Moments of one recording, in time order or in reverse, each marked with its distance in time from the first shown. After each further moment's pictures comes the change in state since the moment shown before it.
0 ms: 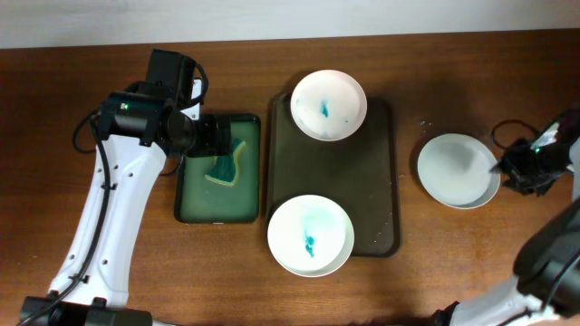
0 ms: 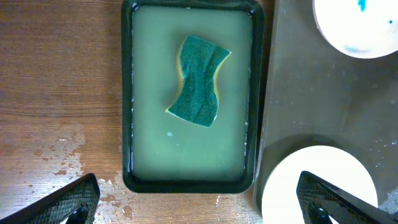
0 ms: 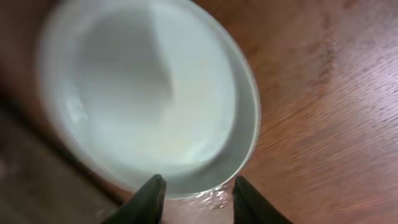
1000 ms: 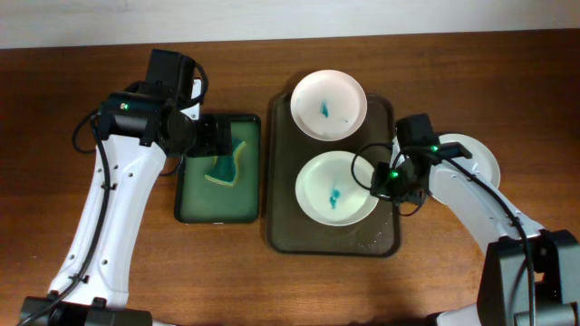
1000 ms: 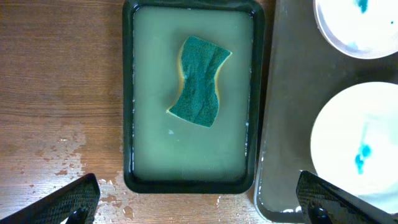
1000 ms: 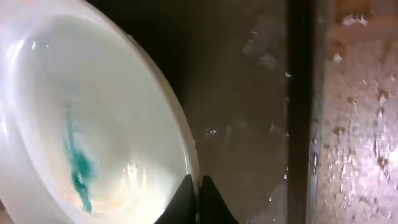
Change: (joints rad) left arm 0.000 0.000 0.001 0.000 -0.003 0.000; right arm 0.738 -0.225 -0.461 0.362 0.034 0.236
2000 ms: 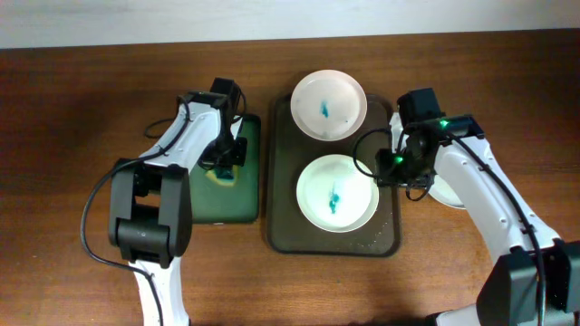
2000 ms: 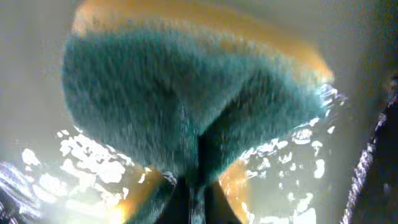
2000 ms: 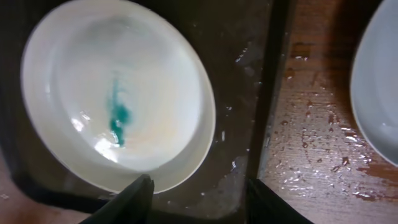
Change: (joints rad) left arm -0.035 0.546 -0.048 0.200 -0.008 0.132; right arm 0.011 -0.001 0.245 -0.273 0.094 -0.259
